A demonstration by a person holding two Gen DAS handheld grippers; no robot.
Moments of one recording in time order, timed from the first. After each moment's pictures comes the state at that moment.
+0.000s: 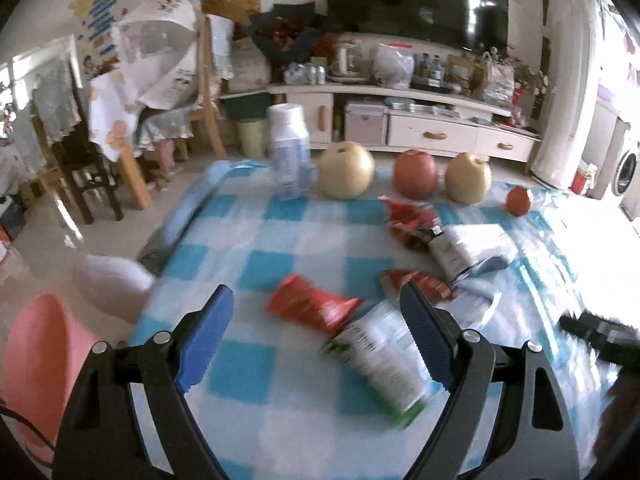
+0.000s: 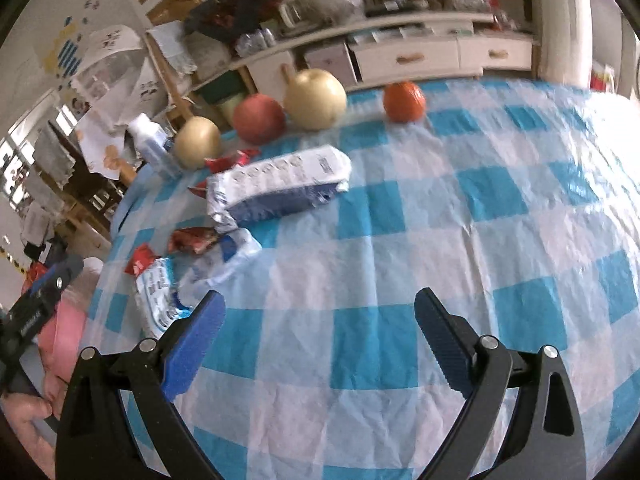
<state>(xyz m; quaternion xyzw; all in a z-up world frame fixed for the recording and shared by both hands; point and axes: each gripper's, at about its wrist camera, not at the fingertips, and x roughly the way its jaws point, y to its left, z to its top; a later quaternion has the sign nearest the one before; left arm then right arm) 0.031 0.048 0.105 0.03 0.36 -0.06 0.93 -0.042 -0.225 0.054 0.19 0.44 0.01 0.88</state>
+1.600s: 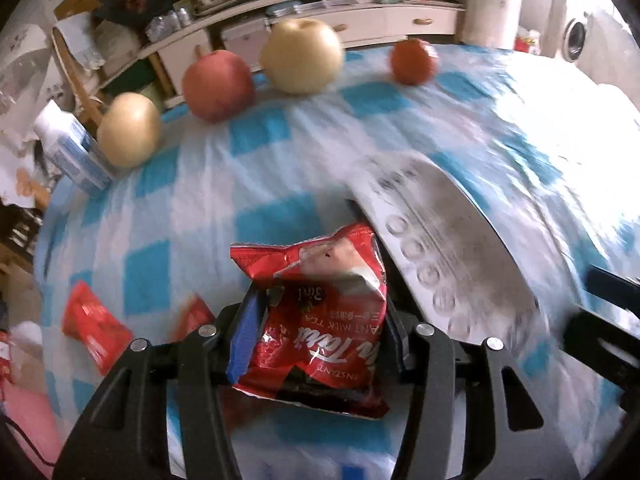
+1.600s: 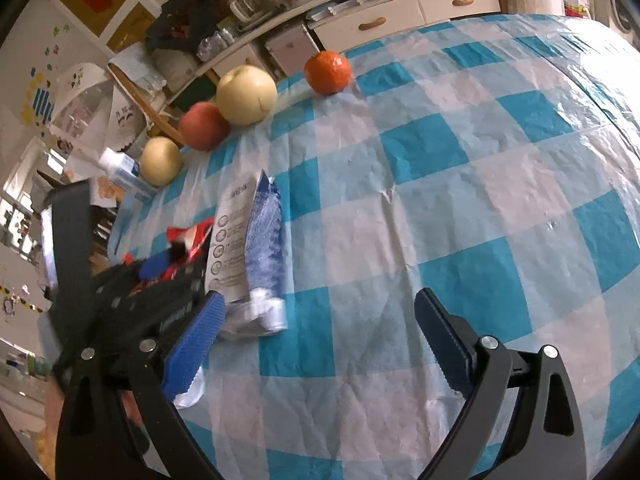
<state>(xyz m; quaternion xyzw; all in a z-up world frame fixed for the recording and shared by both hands) 0.053 -0.128 0.030 0.18 0.48 -0.18 0.84 -0.053 -0.286 0.036 0.27 0.47 -0.01 0.84</state>
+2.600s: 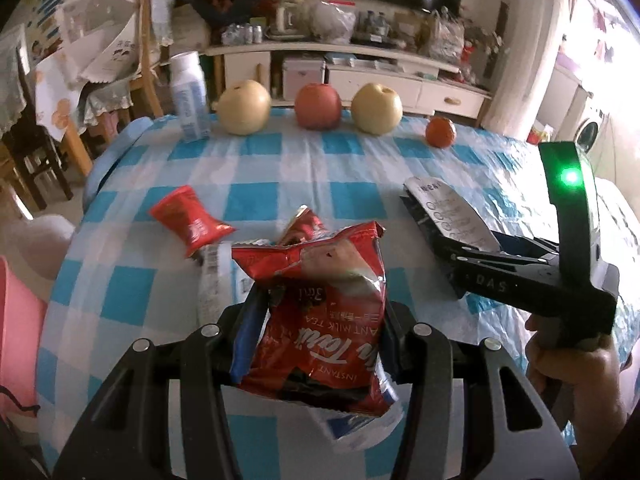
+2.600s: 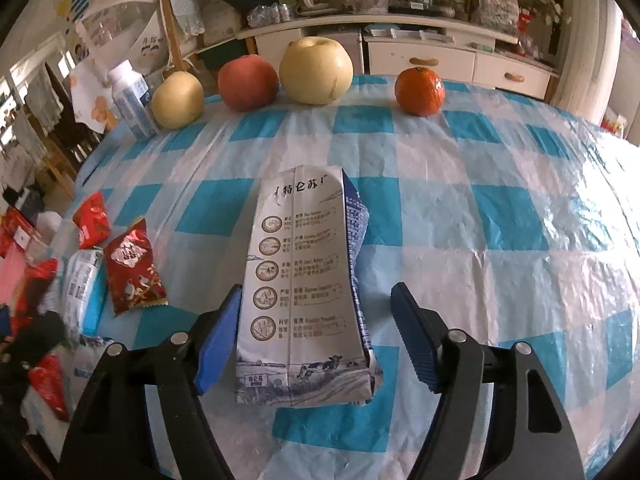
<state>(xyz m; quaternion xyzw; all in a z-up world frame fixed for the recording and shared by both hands) -0.029 -0.011 0.076 0.03 0.42 -0.14 0.90 -0.008 -0.217 0.025 0.08 0.46 0.00 0.89</state>
